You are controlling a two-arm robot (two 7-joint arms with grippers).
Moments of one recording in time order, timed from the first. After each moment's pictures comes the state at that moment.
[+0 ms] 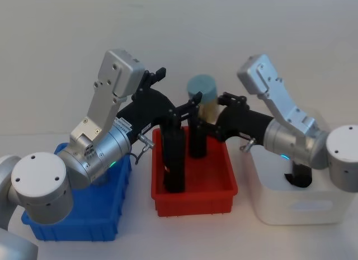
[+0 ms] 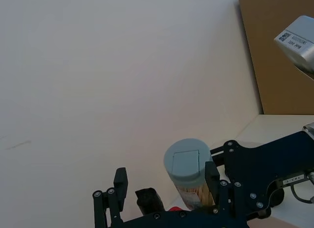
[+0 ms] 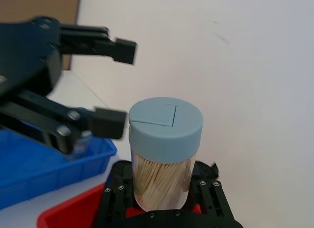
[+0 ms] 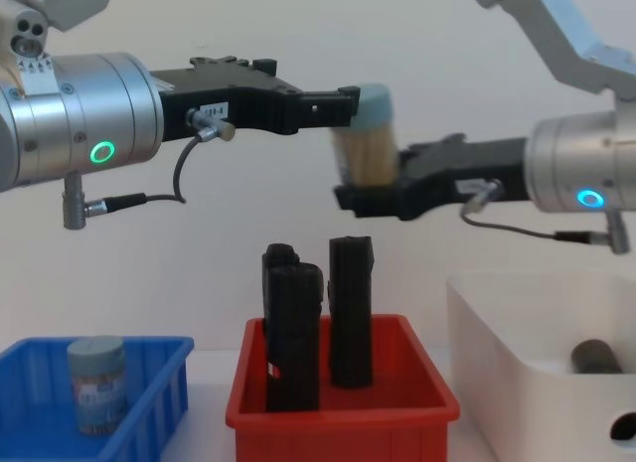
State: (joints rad) left arm -0.39 0.34 0.33 -1.65 -0.20 0.12 -0.35; right arm 0.55 0.21 -0.40 -1.38 -0.01 0.17 0.56
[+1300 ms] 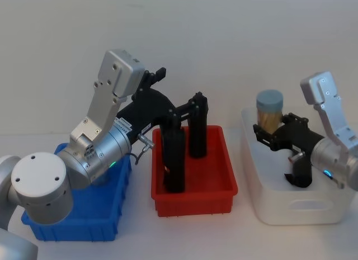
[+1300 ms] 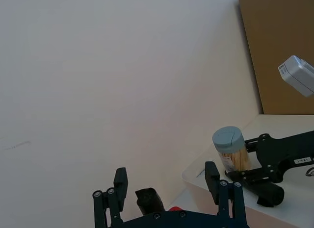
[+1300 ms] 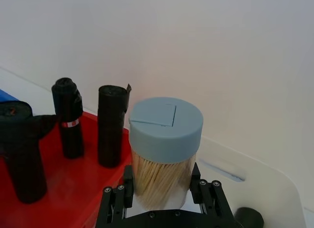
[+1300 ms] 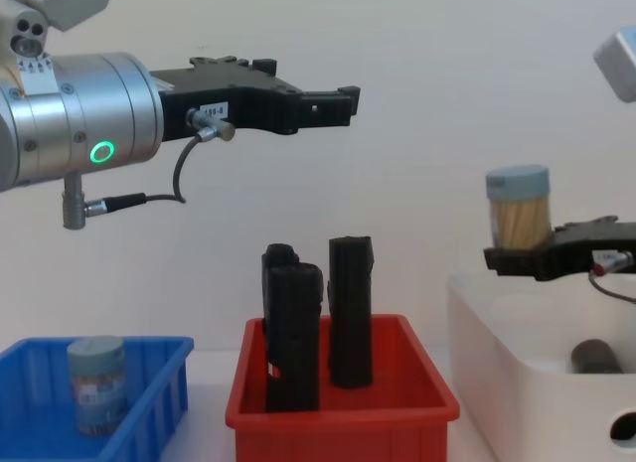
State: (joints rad) left arm -0.39 0.34 0.33 -1.65 -0.20 0.12 -0.35; right arm 0.46 0.30 -0.31 -1.33 0.15 0.26 0.32
